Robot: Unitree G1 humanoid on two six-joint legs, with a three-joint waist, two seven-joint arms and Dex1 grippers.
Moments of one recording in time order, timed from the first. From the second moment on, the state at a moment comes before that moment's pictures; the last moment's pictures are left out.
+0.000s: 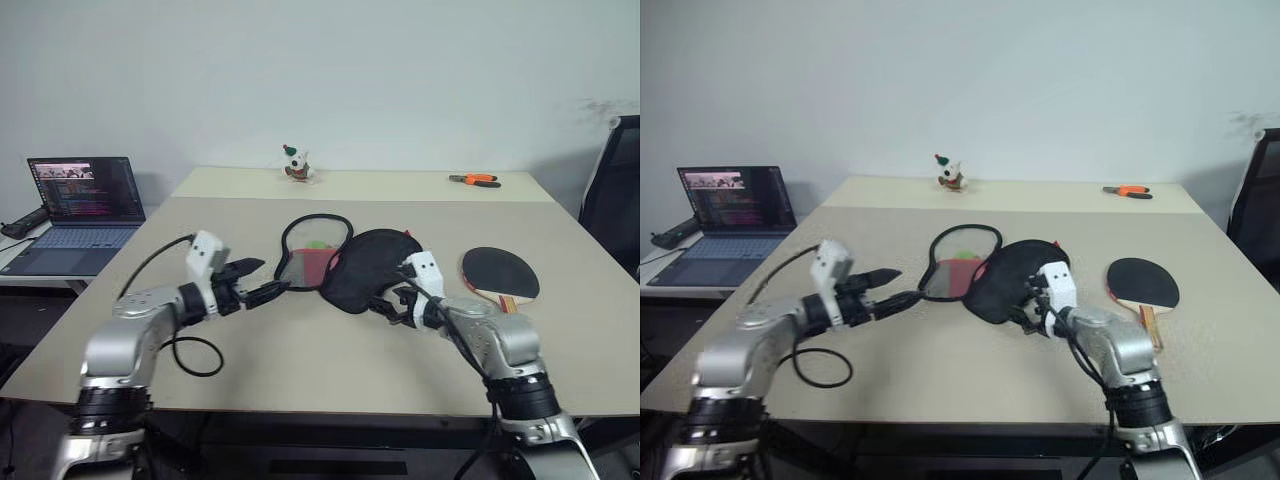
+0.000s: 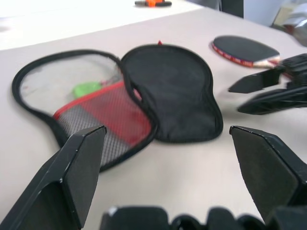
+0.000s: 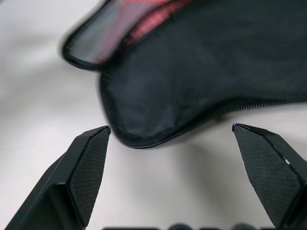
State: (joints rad) left arm -0.50 0.69 0.21 0.04 -0.43 0.61 -0.97; right arm -0.65 -0.19 0.04 0.07 0.32 0.96 0.30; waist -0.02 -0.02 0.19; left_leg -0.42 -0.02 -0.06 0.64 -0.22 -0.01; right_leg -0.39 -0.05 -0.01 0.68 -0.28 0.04
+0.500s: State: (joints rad) left arm -0.48 0.72 0.21 0.03 -0.50 0.63 -1.00; right arm -0.78 -0.03 0.08 0.37 0.22 0.76 0.26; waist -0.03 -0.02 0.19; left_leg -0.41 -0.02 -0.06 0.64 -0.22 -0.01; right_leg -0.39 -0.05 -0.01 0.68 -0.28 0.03
